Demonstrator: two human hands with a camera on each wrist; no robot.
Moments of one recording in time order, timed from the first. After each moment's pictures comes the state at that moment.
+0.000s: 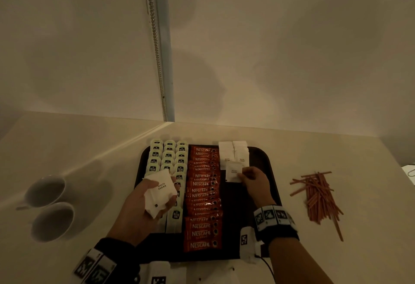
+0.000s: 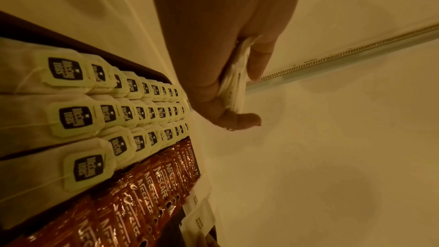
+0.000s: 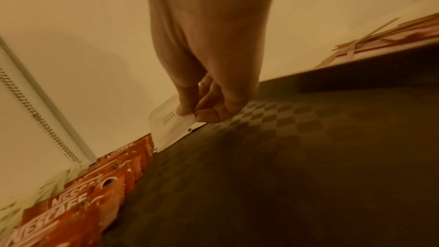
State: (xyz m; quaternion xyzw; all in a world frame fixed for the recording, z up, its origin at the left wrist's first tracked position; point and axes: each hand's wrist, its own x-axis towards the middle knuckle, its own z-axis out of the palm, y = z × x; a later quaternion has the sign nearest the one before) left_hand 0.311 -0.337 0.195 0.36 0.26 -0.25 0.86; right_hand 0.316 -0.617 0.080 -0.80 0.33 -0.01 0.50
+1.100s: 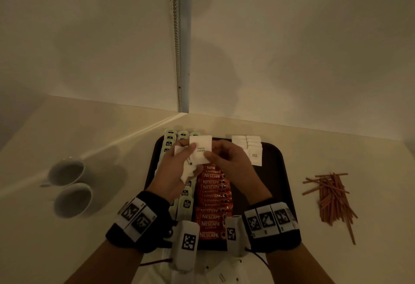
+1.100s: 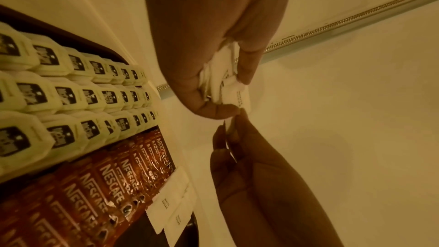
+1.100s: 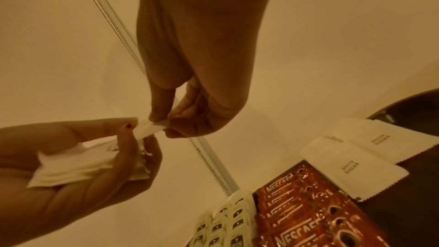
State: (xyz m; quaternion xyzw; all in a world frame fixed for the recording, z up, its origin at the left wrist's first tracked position) left_hand 0.346 -0.372 0.197 0.44 0.19 -0.23 0.85; right_hand 0.330 -0.522 0.184 -0.77 0.05 0.06 0.64
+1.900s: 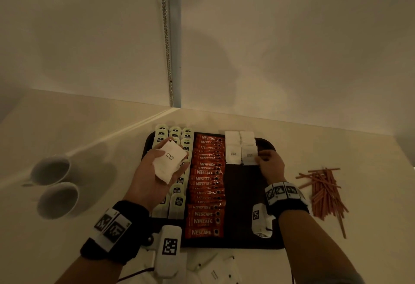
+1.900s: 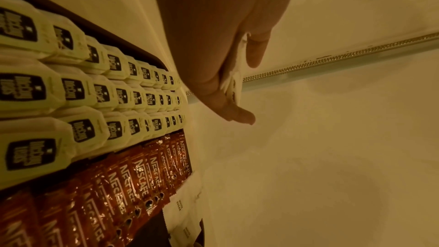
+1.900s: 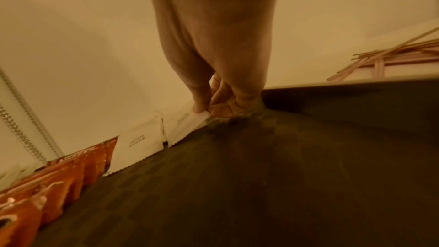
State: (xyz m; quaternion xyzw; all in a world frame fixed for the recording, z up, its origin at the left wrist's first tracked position) left_hand 0.341 -0.349 0.178 0.29 0.23 -0.22 0.90; right_hand 0.344 -0.655 0.076 -0.85 0.35 -0.03 0.38
